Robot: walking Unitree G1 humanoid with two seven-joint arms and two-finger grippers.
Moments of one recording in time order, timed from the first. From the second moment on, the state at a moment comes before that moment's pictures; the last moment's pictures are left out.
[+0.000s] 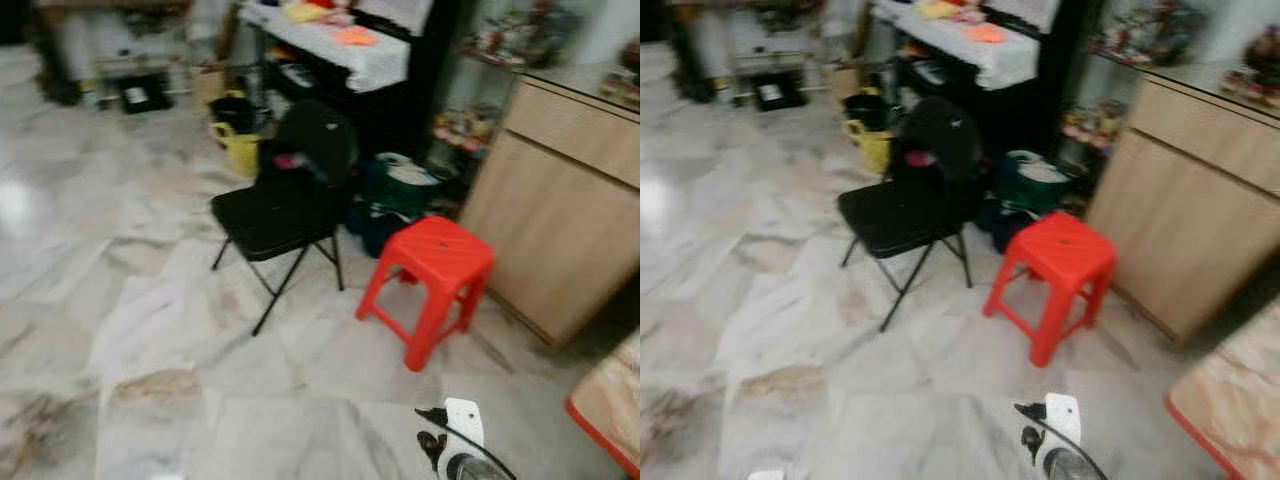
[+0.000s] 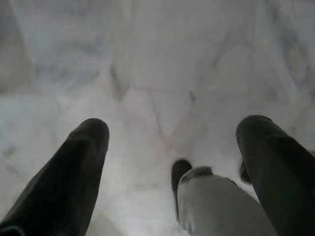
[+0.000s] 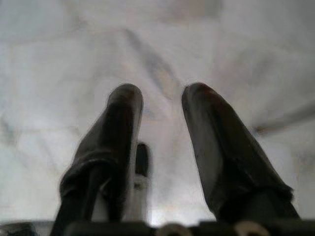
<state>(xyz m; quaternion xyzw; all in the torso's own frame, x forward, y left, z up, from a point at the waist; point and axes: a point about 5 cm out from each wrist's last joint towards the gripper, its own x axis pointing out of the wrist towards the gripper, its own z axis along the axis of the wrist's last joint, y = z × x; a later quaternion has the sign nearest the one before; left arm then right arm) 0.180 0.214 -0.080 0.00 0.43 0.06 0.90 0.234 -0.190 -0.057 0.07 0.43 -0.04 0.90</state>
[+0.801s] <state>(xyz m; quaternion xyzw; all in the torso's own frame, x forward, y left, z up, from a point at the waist) 0.173 0.218 -0.082 0.00 0.44 0.06 0.90 0.235 -0.188 -0.056 0.07 0.43 -0.04 0.90</state>
